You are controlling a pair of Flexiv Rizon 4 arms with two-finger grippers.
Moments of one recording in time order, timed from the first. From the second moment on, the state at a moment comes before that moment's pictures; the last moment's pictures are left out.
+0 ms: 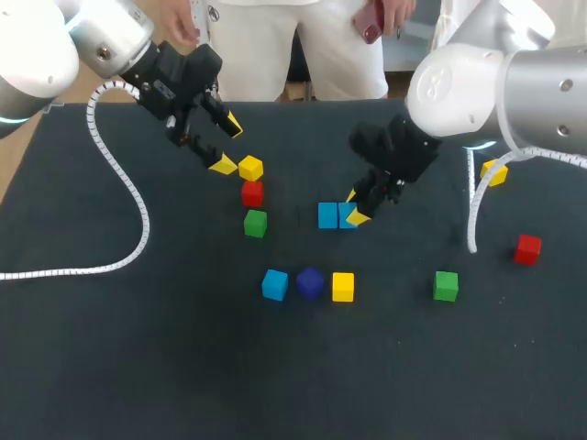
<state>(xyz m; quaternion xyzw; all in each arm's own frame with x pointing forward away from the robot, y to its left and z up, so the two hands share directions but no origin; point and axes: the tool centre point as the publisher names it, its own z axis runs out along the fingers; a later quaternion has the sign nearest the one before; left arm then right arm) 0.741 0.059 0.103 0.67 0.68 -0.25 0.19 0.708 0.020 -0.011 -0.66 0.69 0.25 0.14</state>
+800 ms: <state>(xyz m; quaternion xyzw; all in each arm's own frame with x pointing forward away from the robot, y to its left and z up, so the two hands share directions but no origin) 0.741 0.059 0.103 0.67 0.68 -0.25 0.19 0.707 0.020 -0.011 -0.66 0.70 0.24 0.13</state>
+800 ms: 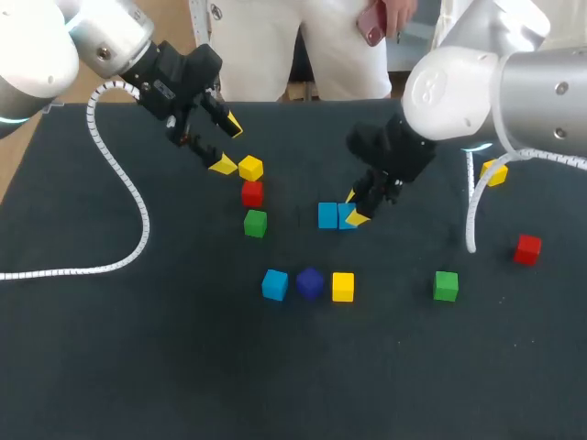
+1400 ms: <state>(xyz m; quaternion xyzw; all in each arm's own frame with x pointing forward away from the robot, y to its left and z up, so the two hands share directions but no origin) 0.741 0.059 0.103 0.67 0.68 -0.25 0.19 0.709 0.020 -0.013 -0.66 0.70 0.23 0.14</state>
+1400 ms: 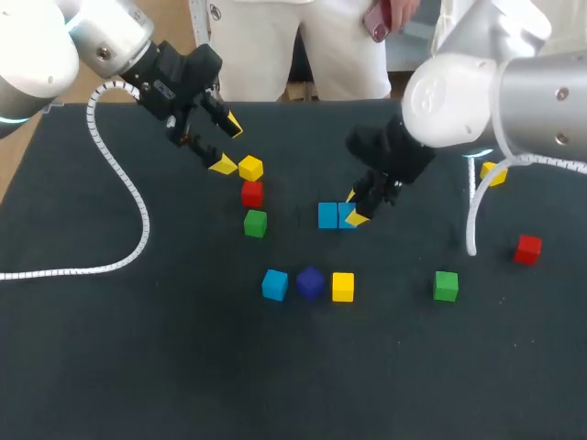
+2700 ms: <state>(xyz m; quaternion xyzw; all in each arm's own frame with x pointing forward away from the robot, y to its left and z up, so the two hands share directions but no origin) 0.741 0.059 0.103 0.67 0.68 -0.25 0.19 0.707 0.021 -0.009 -0.65 0.70 0.23 0.17</state>
